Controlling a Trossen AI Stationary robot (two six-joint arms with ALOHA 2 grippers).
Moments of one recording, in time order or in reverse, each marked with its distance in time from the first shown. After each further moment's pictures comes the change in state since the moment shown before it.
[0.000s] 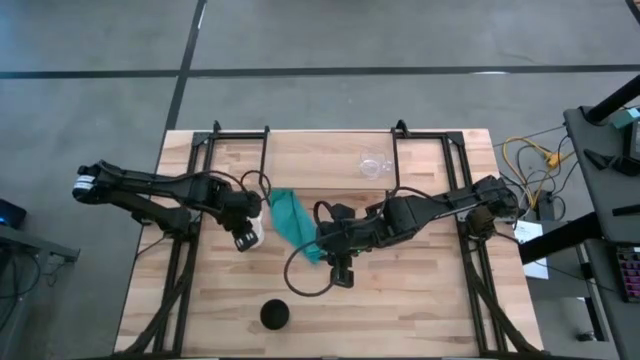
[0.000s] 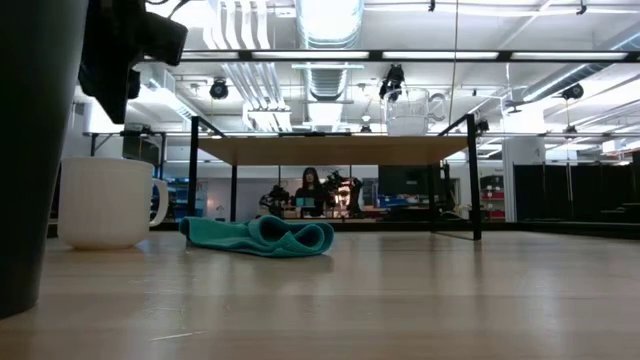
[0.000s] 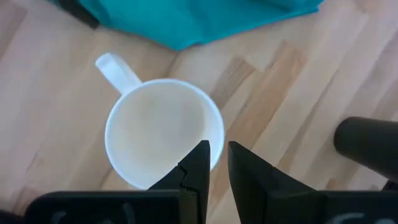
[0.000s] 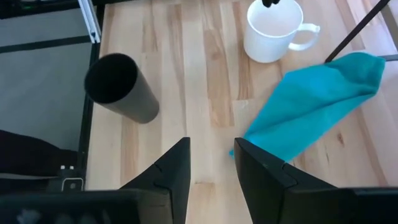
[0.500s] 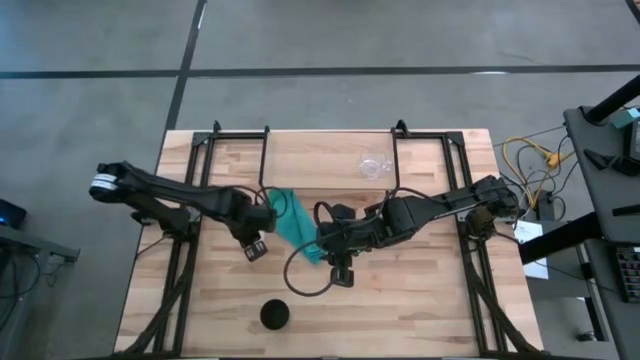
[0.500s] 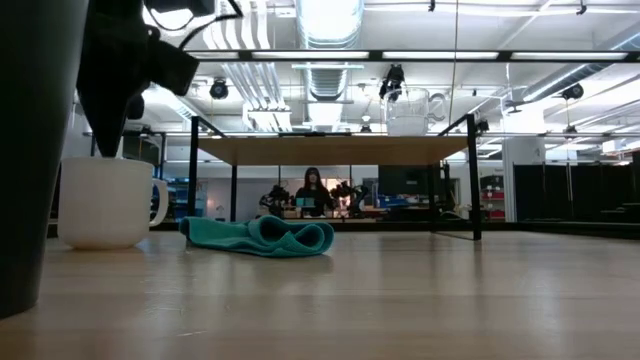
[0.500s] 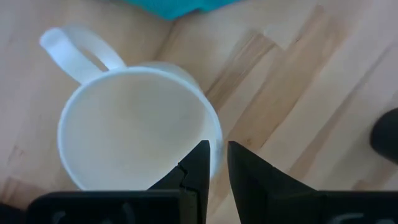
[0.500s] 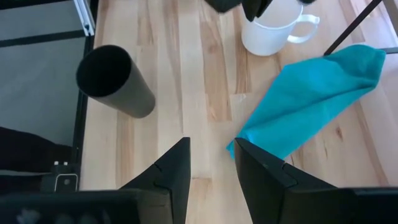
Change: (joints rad) left arm -0.050 0.199 0.001 0.026 0.012 -0.029; right arm -0.002 0.000 -0.020 0.000 0.000 0.000
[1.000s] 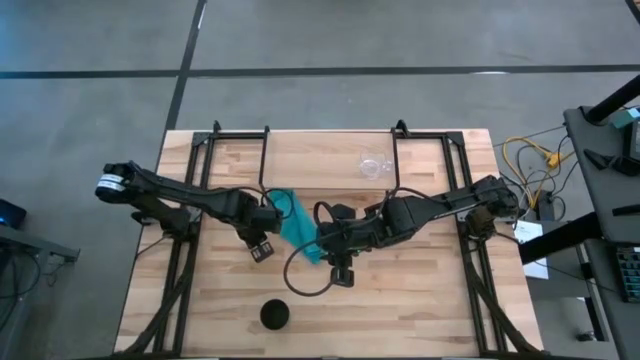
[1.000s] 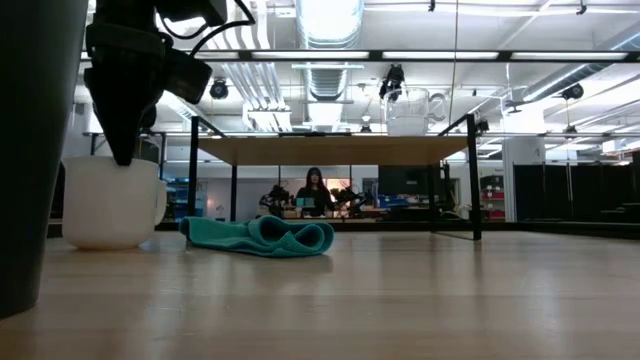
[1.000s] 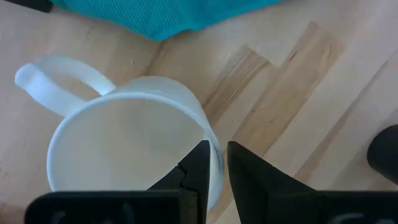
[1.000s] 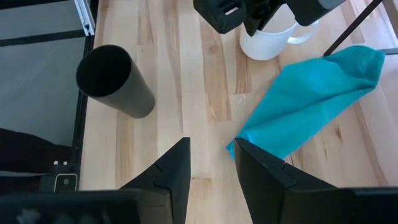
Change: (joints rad) left arm 0.000 0.056 0.009 0.068 -0.005 0.007; right arm -0.002 0.000 0.000 0.000 0.000 -0.004
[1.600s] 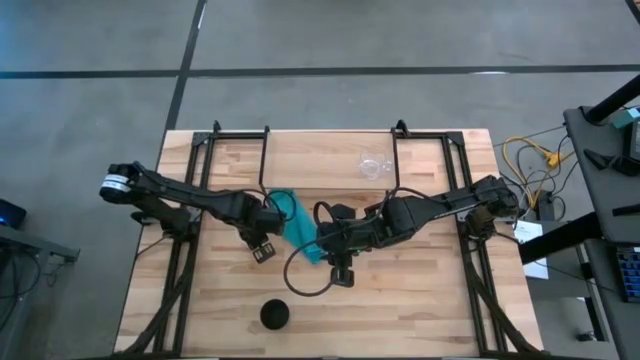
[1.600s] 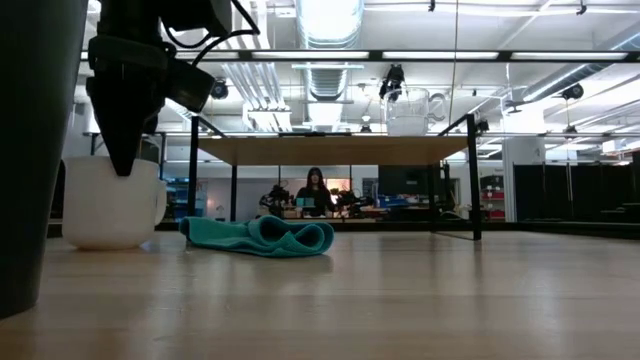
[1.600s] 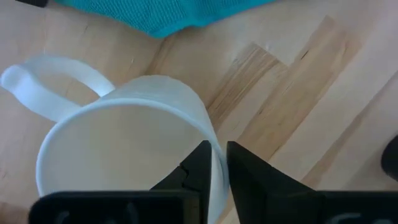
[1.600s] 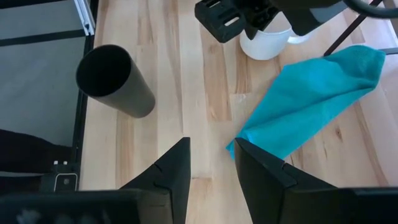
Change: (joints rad) left arm 0.000 0.037 0.001 0.002 -0.004 0.000; right arm 0.000 0.000 0.000 -0.001 0.000 0.000
